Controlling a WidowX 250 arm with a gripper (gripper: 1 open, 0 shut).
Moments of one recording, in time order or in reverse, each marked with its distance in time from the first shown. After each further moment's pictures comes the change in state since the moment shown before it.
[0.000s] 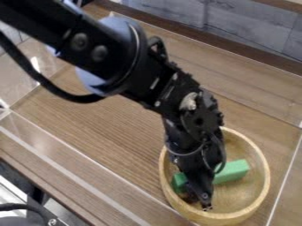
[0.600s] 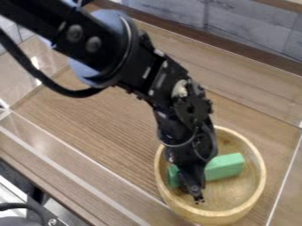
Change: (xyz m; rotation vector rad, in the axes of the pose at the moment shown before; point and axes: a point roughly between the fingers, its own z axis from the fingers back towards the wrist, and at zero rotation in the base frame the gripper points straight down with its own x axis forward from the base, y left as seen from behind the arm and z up) arm -0.007 0.010 0.000 -0.025 -0.008 -0.063
